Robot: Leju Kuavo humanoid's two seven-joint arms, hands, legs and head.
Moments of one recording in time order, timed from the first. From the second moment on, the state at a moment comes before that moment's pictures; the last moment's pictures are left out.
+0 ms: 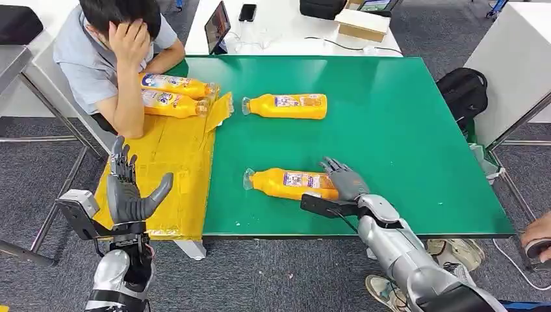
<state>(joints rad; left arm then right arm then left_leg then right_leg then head) -0.10 -0.15 -0.07 -1.51 0.02 0.18 -0.47 -0.61 -0.07 0.37 -0.55 0.92 -0.13 -0.33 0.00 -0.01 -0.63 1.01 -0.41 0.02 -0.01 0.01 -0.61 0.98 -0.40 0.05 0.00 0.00</state>
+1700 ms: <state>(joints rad) 0.01 -0.22 -0.25 -1.43 0.04 0.28 -0.50 -0.20 0.14 0.27 -1.36 0.29 -0.55 -0.70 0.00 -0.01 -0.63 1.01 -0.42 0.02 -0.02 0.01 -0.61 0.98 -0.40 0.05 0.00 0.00</state>
